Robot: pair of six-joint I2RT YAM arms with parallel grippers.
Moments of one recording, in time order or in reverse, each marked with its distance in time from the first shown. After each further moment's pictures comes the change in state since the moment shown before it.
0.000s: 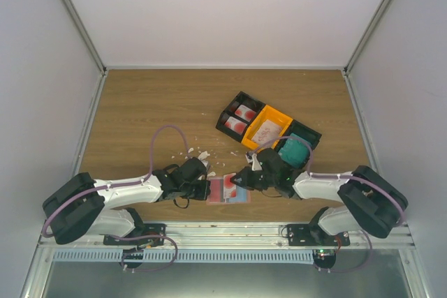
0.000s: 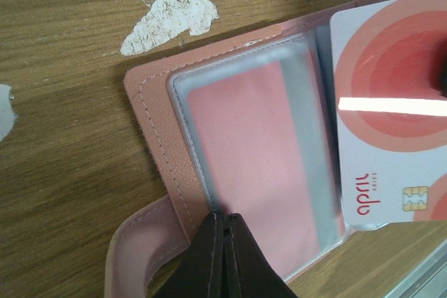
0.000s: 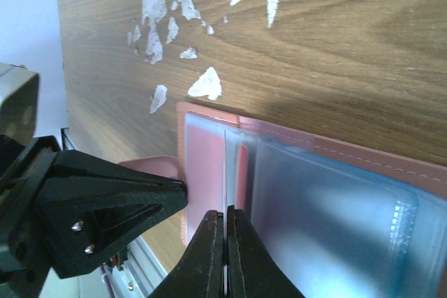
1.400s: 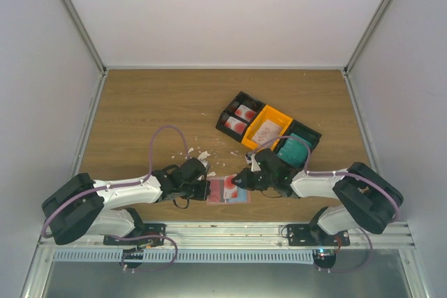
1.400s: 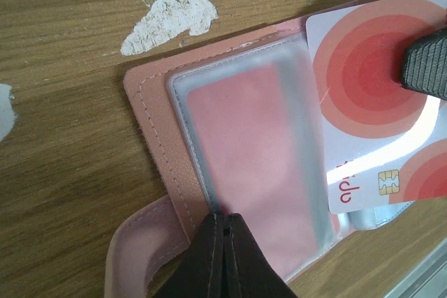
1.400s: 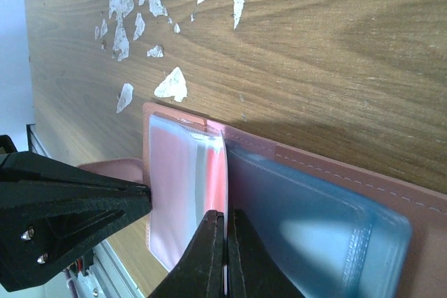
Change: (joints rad) left arm 0.000 -0.007 -0.010 0.013 0.000 -0.001; right arm -0.001 0.054 0.012 -0.026 0.037 -0.075
